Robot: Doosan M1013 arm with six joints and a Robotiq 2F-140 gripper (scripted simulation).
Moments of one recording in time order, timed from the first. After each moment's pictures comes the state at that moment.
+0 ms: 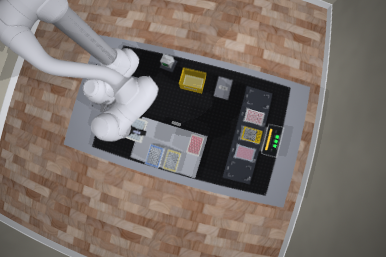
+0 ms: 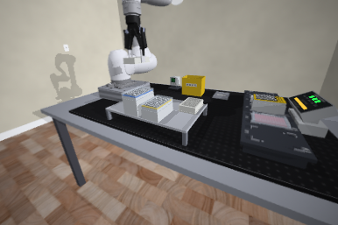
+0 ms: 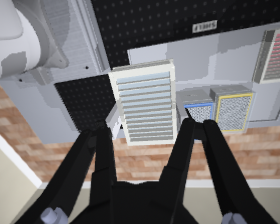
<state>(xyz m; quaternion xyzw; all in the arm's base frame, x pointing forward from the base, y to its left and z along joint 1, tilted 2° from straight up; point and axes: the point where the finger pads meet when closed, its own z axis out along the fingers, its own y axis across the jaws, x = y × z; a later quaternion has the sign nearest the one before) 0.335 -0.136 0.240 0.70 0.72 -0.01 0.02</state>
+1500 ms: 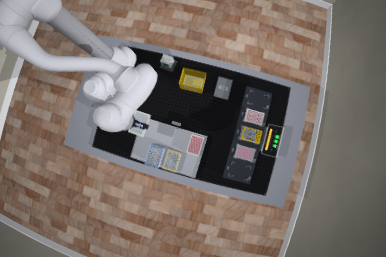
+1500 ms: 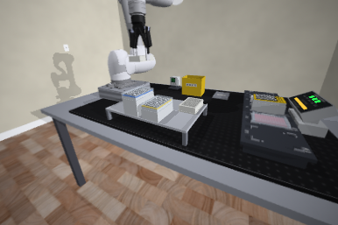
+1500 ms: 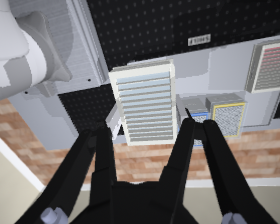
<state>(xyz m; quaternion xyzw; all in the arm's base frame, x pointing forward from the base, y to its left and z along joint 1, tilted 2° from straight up) 0.339 -0.099 0.246 0.70 0.71 0.00 0.02</state>
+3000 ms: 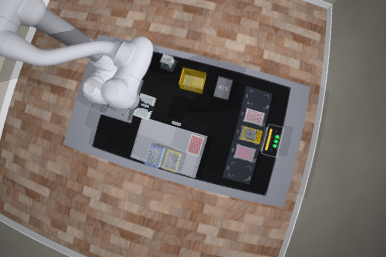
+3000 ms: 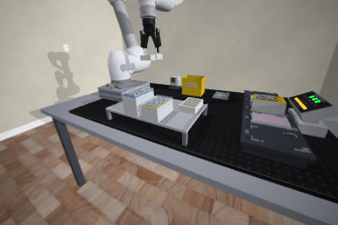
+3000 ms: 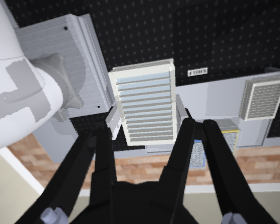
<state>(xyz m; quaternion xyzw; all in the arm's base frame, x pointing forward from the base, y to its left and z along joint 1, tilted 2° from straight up) 0.336 -0.004 0.244 0.71 0.71 0.00 0.02</state>
